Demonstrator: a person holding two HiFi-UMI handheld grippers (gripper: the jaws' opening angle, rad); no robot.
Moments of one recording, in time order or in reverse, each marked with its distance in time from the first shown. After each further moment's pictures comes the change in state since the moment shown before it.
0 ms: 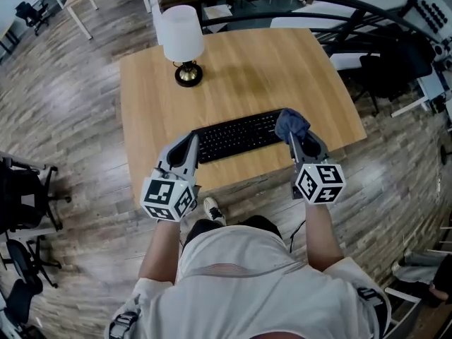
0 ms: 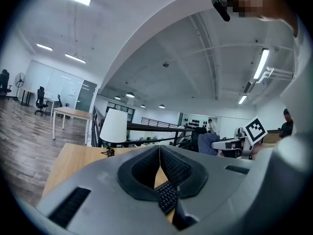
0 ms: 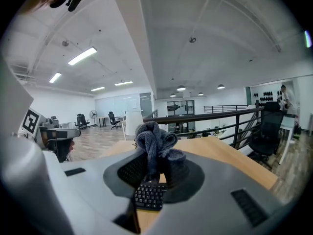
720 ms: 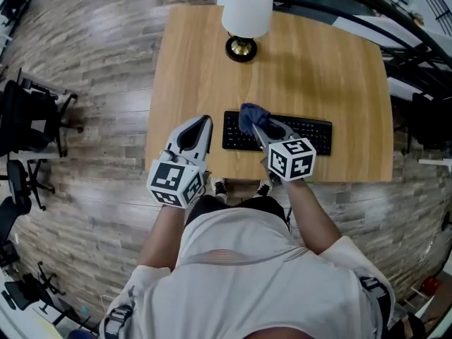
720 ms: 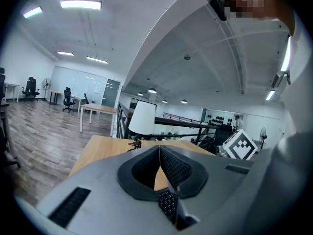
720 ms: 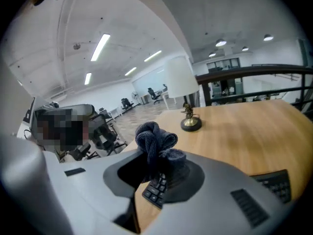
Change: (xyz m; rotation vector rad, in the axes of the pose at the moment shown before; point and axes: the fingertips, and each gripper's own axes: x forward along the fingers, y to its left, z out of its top) left arm 0.001 0.071 -0.018 -0.072 0.055 0.269; right arm 0.162 0.158 -0.089 0.012 0.366 0.561
